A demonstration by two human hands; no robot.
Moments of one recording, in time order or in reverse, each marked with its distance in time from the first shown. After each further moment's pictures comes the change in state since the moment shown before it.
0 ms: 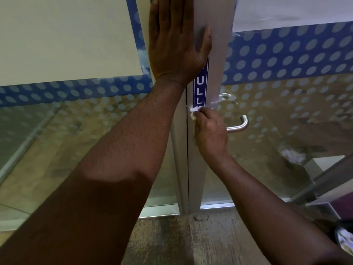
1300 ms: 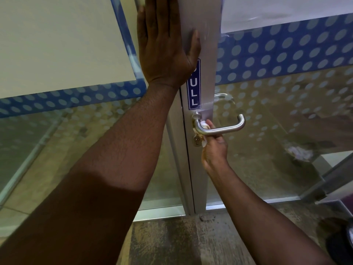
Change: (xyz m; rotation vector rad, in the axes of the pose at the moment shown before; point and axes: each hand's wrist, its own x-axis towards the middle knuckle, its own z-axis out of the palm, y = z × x) left_hand 0.006 0.005 -0.011 0.032 -0.059 0.001; right_hand -0.029 0.013 0.028 1.581 0.167 1.121
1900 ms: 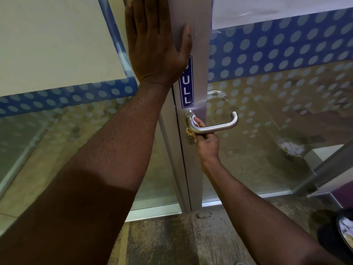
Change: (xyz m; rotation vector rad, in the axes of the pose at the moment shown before) left_hand -0.004 0.000 0.000 0.022 -0.058 -0.038; right_hand 0.004 0.003 -0.009 -0.345 -0.145 -0.147
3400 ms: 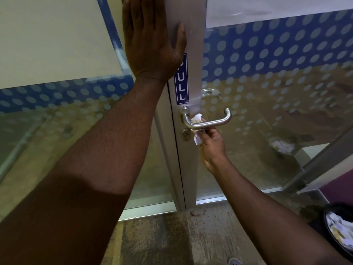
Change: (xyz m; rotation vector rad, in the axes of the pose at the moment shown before) left_hand 0.003 0.004 -0.013 0.099 0.014 0.040; right_hand -0.007 -0.012 -0.028 0.138 0.005 0.138
